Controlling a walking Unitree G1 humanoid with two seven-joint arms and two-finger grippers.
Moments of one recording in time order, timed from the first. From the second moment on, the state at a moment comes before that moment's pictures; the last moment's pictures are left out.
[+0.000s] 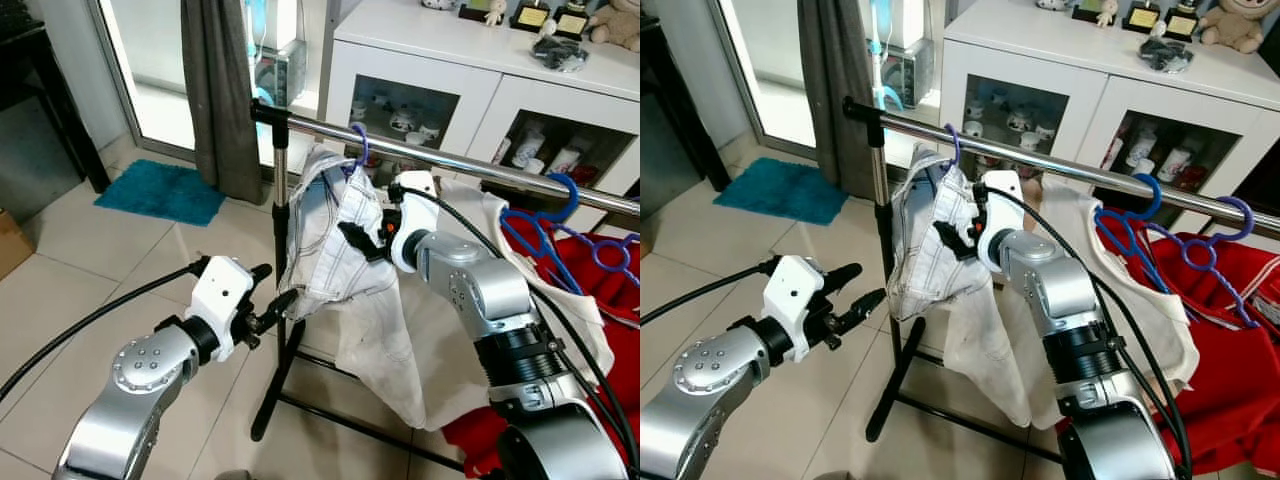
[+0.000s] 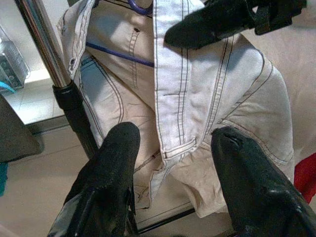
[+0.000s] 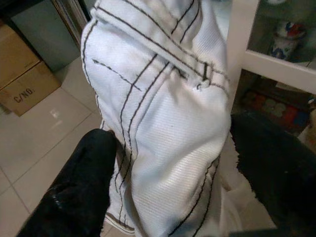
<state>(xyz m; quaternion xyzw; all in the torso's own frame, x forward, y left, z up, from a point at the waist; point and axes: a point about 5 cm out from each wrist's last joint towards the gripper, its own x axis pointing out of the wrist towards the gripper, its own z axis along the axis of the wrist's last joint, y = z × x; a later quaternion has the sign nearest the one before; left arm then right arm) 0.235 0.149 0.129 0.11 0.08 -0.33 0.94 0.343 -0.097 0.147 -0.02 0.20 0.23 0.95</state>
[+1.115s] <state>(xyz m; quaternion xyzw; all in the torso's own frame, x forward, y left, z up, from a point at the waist) 0.236 0.143 0.135 0.11 0.06 -0.35 0.93 0.347 -0.091 0.139 0.00 0.21 0.24 0.95</state>
